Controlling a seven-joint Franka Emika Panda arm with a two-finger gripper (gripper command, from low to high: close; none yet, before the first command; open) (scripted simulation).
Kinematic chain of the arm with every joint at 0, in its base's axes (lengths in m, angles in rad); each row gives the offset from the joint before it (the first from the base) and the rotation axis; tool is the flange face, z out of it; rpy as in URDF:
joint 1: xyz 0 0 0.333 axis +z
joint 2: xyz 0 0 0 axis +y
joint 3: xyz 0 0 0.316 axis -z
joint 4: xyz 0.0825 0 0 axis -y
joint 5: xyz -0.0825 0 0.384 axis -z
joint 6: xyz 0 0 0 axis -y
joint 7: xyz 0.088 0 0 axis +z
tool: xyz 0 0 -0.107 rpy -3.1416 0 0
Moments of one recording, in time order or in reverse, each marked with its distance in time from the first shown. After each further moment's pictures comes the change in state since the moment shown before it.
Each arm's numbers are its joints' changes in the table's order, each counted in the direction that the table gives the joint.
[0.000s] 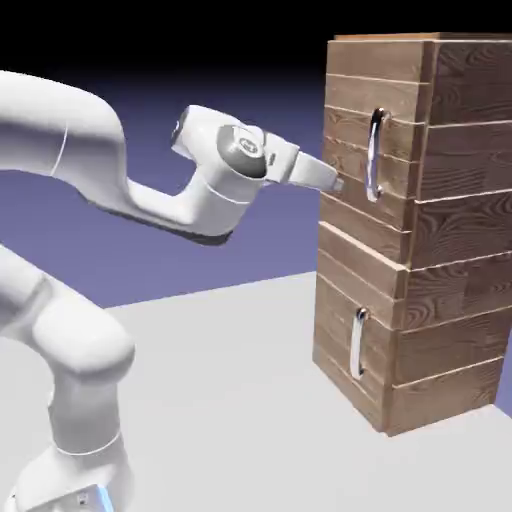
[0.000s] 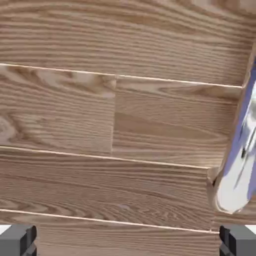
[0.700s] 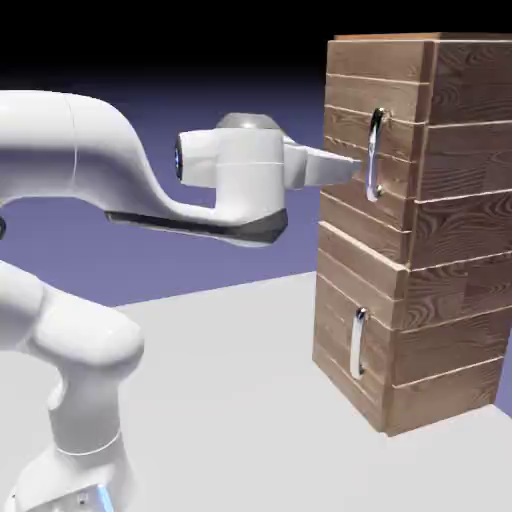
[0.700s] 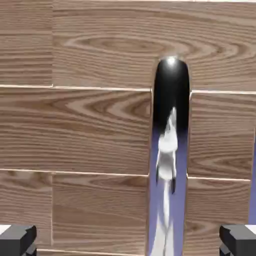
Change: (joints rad) arm 0.251 -0.106 0.255 0.137 0.913 -0.043 -0.744
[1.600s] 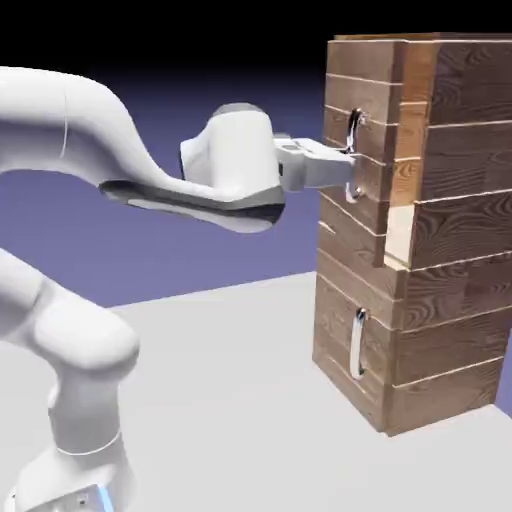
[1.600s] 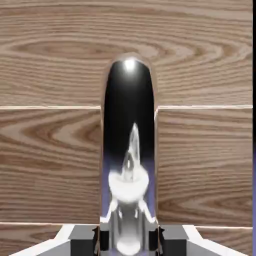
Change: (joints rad) arm -0.284 0.088 -0.312 -0.056 -0.081 -0.185 -0.193
